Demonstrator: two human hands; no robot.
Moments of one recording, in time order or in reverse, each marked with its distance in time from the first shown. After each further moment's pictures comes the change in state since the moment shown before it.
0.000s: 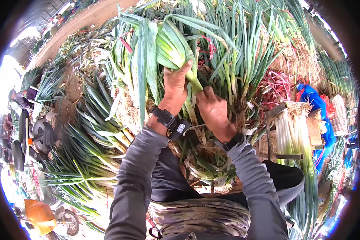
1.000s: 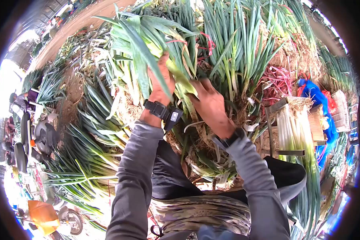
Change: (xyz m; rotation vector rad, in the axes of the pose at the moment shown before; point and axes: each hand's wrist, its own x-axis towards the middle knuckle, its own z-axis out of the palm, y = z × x) left_hand 0.024 0.010 -0.036 0.022 0.148 0.147; right_hand 0.012 -0.016 -0.015 0.181 0.011 0.101
